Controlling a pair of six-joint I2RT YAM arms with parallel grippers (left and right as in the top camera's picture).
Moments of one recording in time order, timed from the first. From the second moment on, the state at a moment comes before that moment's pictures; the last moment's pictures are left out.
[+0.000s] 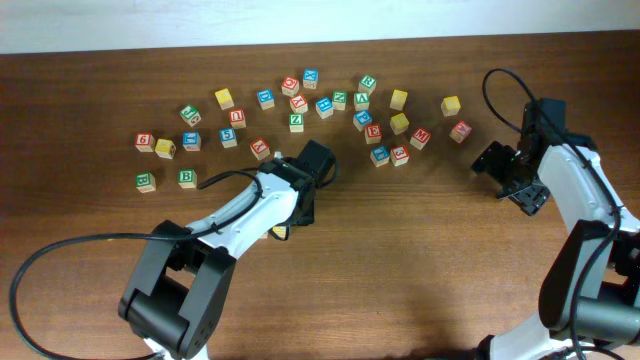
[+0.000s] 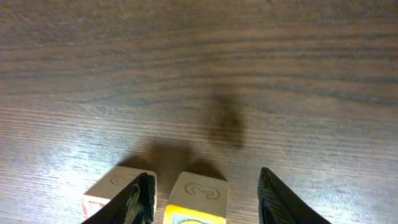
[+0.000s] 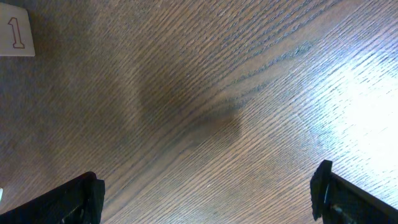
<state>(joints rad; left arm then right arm) -0.57 1.89 1.23 -0.82 -0.28 -0.57 -0.25 1.78 1.22 -0.80 0.01 0.55</state>
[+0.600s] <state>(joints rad) -0.57 1.89 1.23 -0.74 -0.17 -0.52 -0.25 1.78 1.22 -0.80 0.01 0.55</state>
